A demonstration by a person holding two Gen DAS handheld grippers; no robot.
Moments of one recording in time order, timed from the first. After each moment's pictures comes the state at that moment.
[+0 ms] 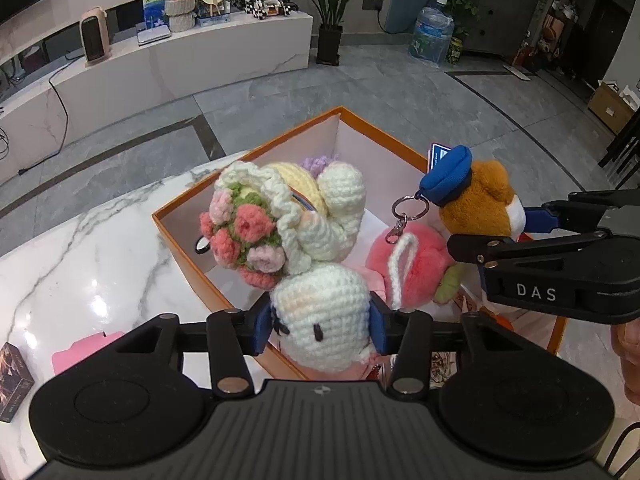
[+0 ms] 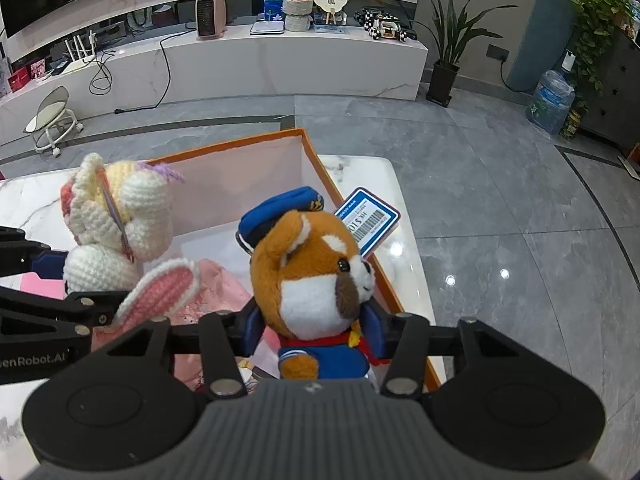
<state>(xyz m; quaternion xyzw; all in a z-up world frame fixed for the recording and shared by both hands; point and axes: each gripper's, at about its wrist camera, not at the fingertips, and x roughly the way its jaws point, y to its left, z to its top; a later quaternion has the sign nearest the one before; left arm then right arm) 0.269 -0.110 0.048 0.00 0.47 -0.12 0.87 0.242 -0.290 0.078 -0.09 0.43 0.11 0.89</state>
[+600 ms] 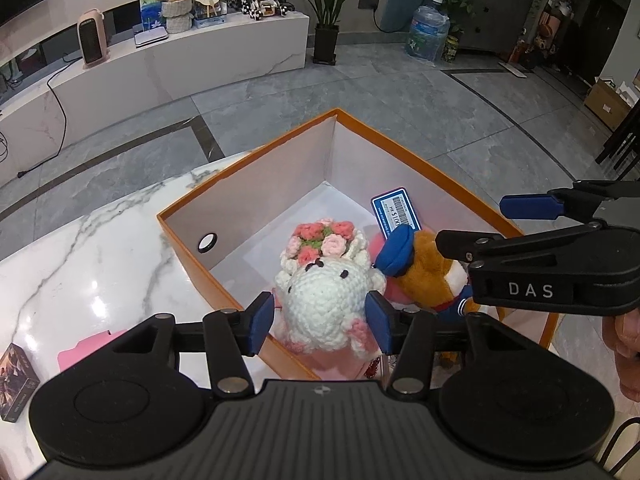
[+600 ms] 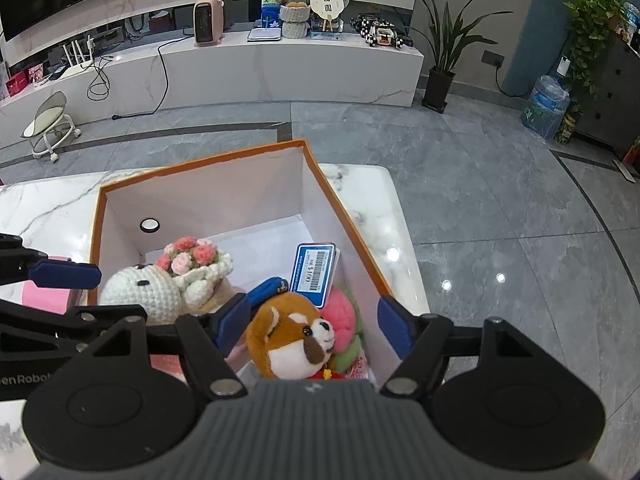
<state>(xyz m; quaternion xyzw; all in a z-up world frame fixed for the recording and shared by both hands) 0.264 -0.106 0.054 0.01 0.47 -0.12 0.88 0.238 -0.287 0.085 -0.09 0.42 0.11 0.90</state>
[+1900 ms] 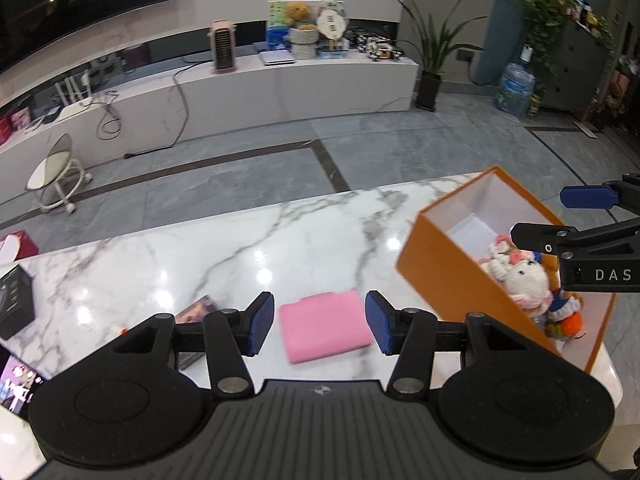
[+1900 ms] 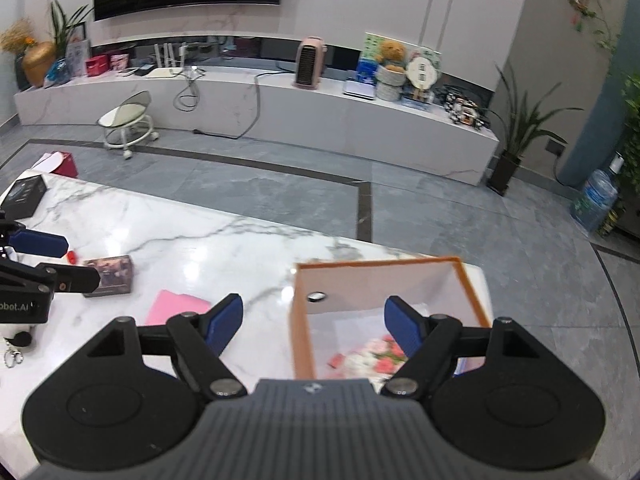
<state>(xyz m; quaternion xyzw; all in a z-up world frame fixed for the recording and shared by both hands) 0.181 0.084 0.123 -0.03 0.43 0.01 0.90 0.170 -0.129 0.166 -0.15 0.36 0.21 0.90</state>
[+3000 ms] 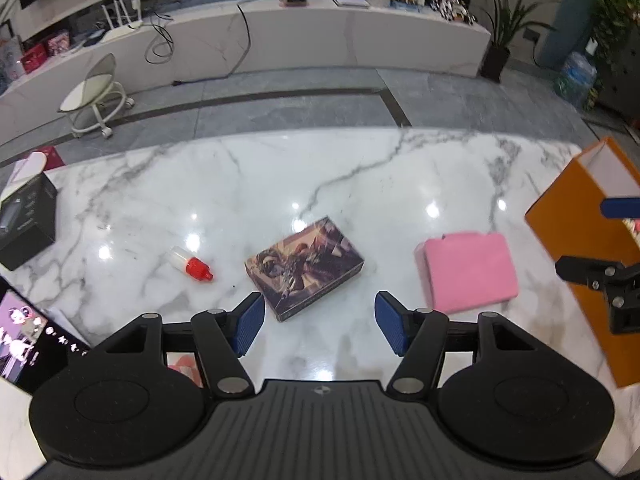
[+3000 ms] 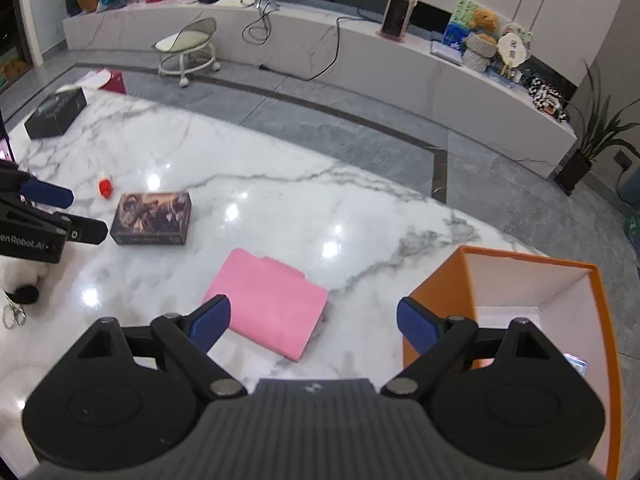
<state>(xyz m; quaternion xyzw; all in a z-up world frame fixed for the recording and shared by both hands) 0.183 0.200 0.027 -0.06 0.49 0.06 0.87 0.190 -0.018 0.067 -0.22 0.42 0.27 0.84</state>
